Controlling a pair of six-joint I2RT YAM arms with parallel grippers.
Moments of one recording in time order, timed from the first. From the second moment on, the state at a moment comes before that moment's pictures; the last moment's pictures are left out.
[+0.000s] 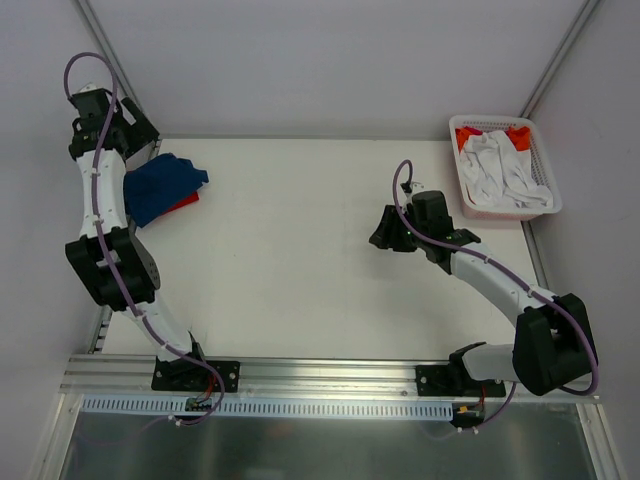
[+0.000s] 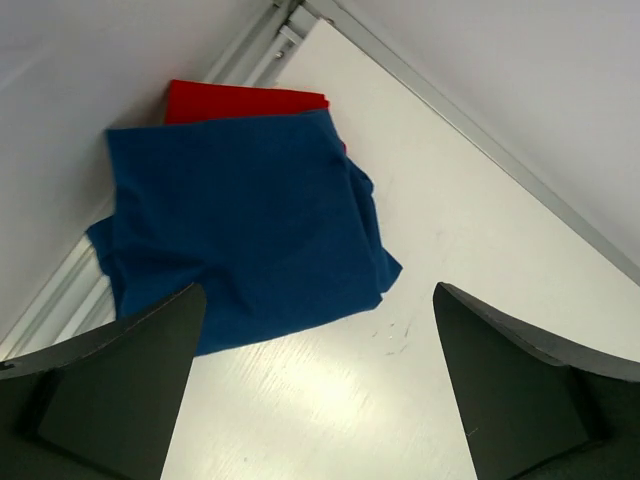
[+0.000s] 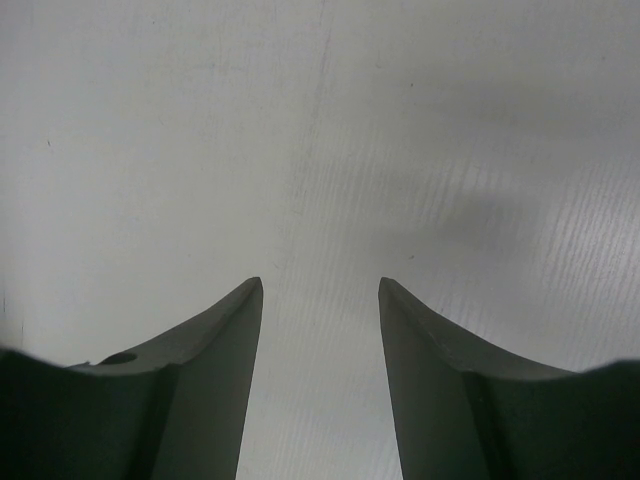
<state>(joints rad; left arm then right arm) 0.36 1.77 1.79 -0.61 -0.01 -0.38 0.42 1.32 0.83 -0.23 -0.18 0.45</state>
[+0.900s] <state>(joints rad) 0.30 2.20 1.84 -0.64 -0.01 -0.31 0.42 1.31 0.82 -0.23 -0.18 0.46</state>
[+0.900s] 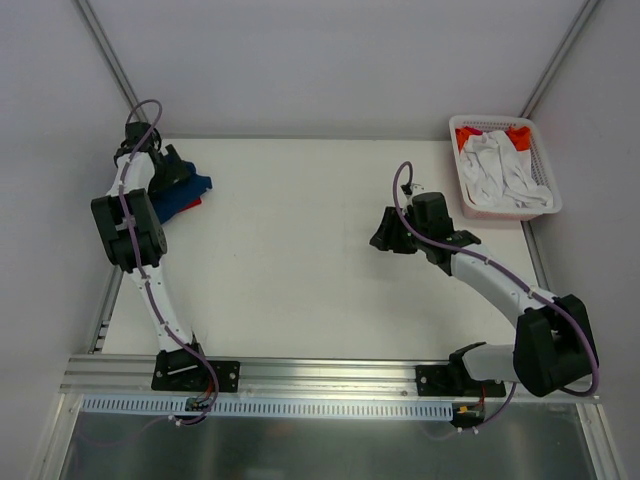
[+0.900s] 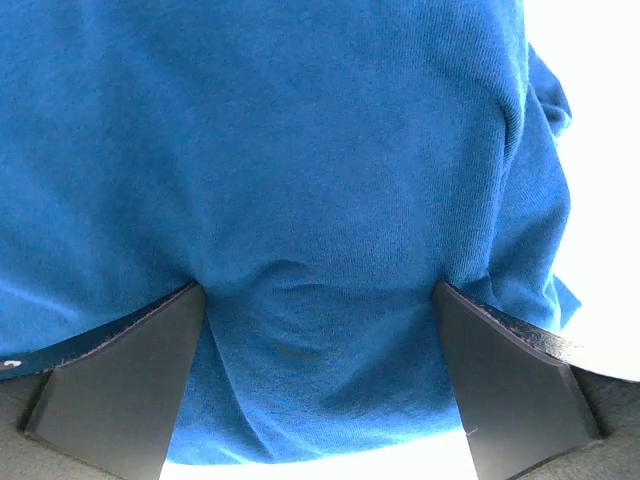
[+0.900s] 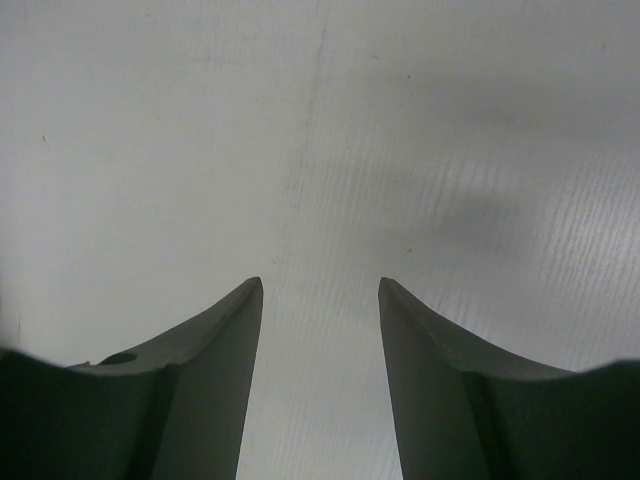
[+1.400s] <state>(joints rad) 0.18 2.23 1.87 -0.66 -0.01 -0.08 0.41 1.19 0.80 -0.25 -0.18 0.46</state>
